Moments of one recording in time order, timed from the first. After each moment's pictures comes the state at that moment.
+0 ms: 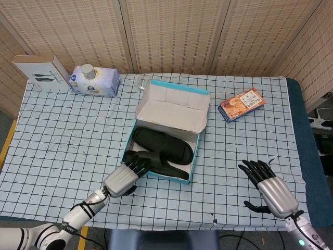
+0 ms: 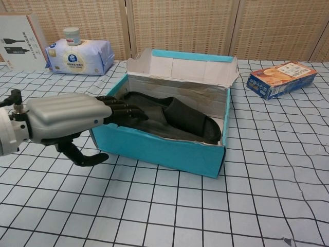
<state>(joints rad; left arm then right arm) -0.76 -1.39 0.02 -1.81 1.32 0.99 0.52 0.17 -0.91 -0.08 -1.97 -1.69 1.28 -0.09</state>
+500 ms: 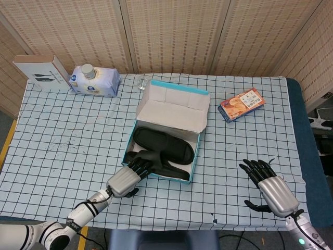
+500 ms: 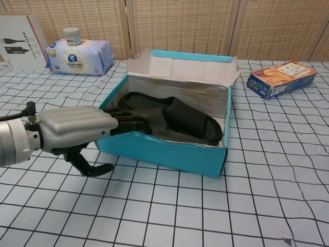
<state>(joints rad) -0.78 -1.42 0.02 -1.76 1.26 0.89 0.49 0.18 -0.91 -0.08 -1.96 -1.68 1.27 -0.09</state>
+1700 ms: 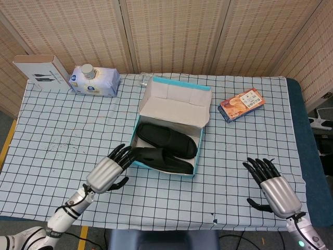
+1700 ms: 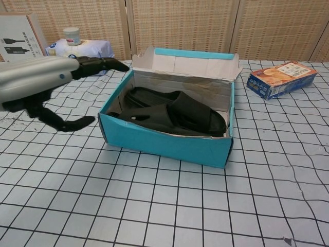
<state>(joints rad) -0.62 -1.31 0.02 -1.78 1.54 1.23 0.26 0.13 -0.95 -0.07 -1.96 -1.66 1.35 -0.21</state>
